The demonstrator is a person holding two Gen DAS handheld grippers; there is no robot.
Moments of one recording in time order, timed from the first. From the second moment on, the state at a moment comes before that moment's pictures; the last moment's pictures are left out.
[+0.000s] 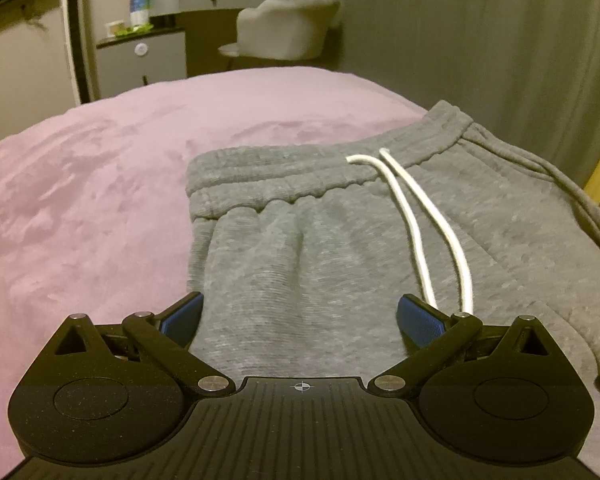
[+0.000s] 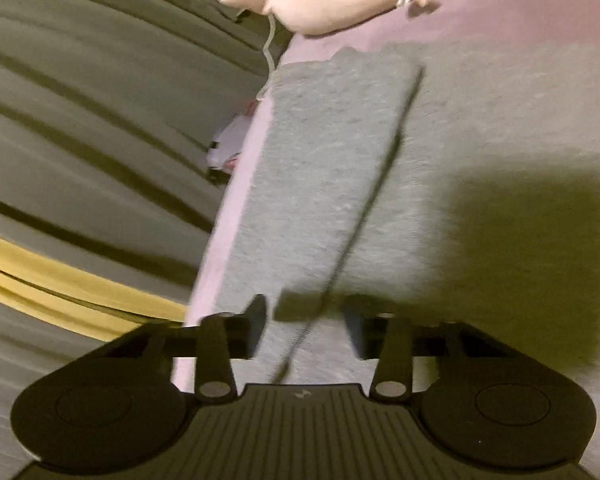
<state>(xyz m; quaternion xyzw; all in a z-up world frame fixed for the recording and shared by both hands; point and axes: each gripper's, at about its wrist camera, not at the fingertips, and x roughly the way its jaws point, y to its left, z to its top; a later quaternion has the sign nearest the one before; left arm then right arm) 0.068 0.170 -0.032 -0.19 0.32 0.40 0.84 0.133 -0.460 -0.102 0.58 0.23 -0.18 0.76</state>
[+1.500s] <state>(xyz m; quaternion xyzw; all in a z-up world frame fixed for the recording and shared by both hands) 0.127 0.177 0.019 -0.20 0.40 0.30 0.84 0.119 -0.478 -0.146 0.69 0.20 -0.11 0.68</state>
